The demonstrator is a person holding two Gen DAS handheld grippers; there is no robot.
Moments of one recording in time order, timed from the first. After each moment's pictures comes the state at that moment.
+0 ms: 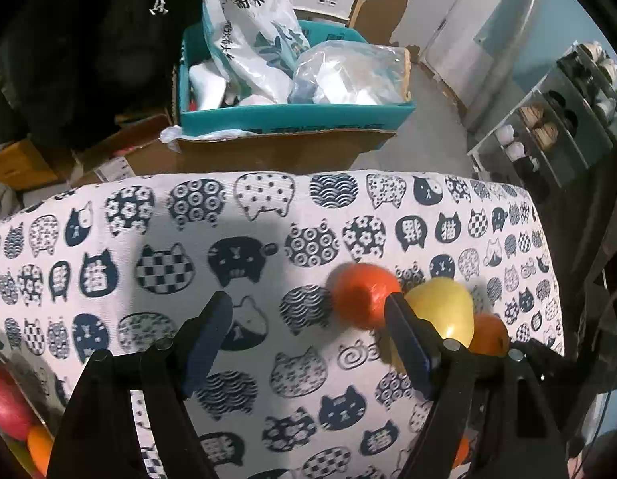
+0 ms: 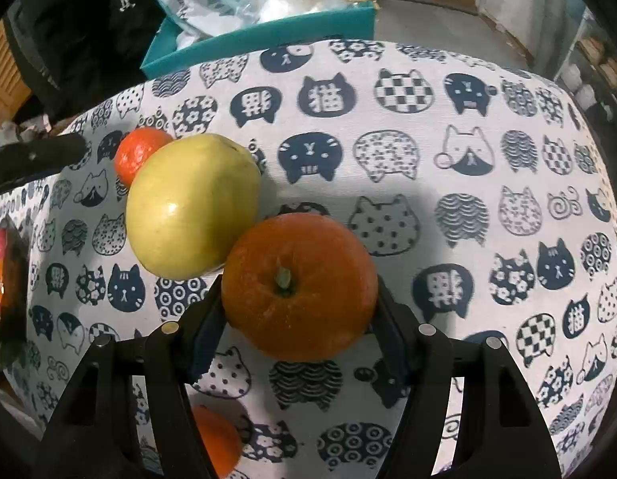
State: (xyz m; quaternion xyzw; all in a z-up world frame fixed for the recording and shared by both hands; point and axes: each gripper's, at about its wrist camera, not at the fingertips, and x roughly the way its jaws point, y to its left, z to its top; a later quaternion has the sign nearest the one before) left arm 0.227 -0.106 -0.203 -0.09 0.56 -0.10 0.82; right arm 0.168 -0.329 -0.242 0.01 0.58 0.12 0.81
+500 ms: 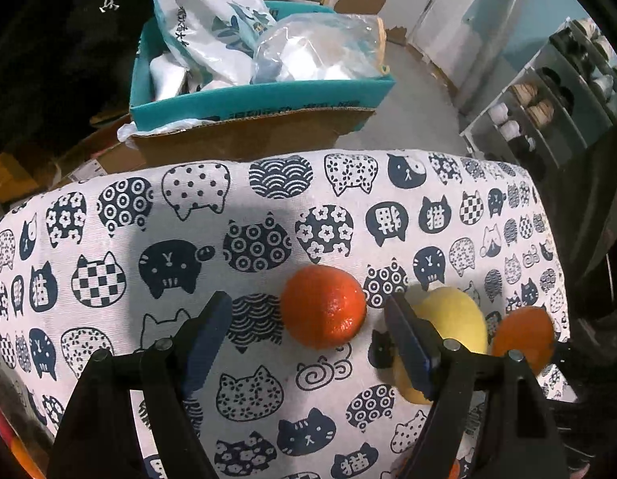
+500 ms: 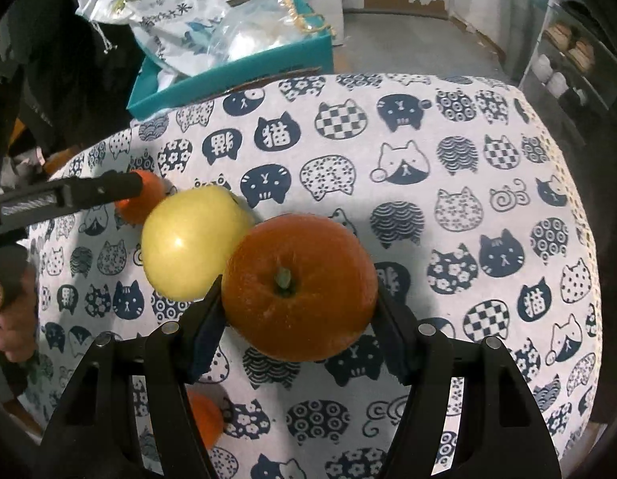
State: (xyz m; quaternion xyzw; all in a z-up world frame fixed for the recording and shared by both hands) left arm 0.239 -0.147 -0.227 -0.06 0.57 -0.11 0.81; right arm 0.157 -0.366 -0.207 0.05 0.55 0.08 0.83
